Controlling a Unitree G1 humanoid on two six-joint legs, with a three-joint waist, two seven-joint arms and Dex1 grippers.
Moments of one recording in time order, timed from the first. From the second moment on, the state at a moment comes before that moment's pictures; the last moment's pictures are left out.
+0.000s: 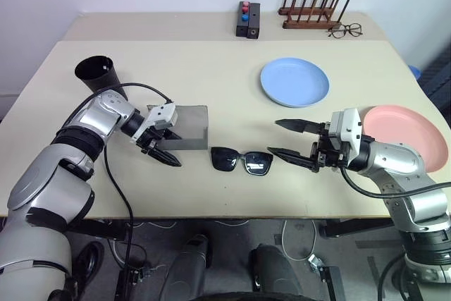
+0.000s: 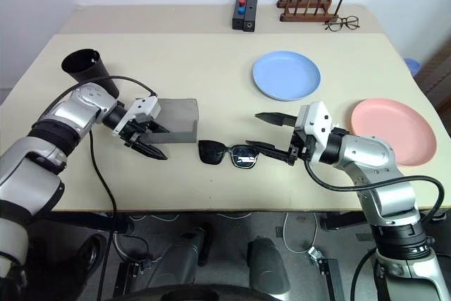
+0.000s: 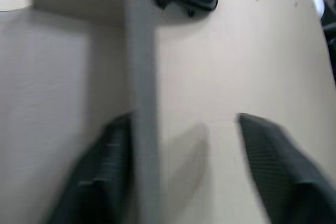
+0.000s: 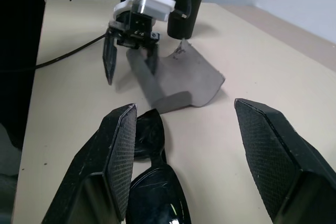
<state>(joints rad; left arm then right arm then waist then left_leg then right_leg) -1.08 0.74 -0.77 0.91 -0.40 0.00 -1.61 -0.22 -0.69 -0.07 -0.31 0.51 0.24 1.02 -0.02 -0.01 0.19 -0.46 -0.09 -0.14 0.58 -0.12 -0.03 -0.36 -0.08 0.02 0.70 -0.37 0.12</state>
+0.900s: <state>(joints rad) -1.17 0.39 -0.65 0.76 -0.30 0.14 -1.61 0.05 -0.81 -0.32 -0.35 0.57 0.29 1.06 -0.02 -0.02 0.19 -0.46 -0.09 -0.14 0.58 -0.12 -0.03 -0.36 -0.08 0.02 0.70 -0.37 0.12</state>
